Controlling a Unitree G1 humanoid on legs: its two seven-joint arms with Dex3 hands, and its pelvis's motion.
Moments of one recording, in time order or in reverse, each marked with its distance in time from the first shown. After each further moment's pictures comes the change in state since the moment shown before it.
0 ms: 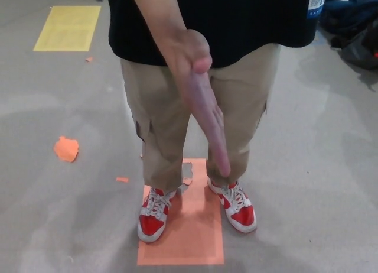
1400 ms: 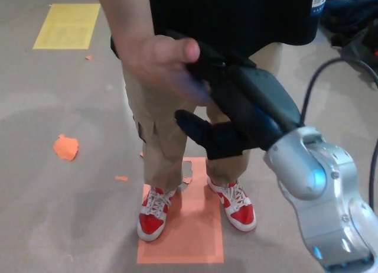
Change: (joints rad) left_arm -0.088 -0.001 0.006 0.009 -0.001 -0.006 -0.009; right_arm -0.408 0.147 0.236 -1.270 -0.353 0.504 0.340
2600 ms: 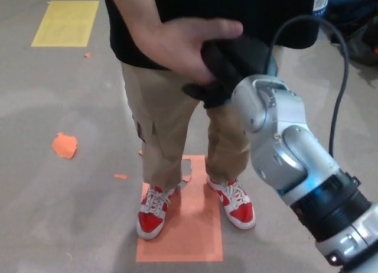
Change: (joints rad) left_arm -0.032 0.000 0.044 0.036 -0.002 -0.012 -0.013; right_arm -0.333 0.084 -0.006 0.569 -0.071 0.055 -0.172
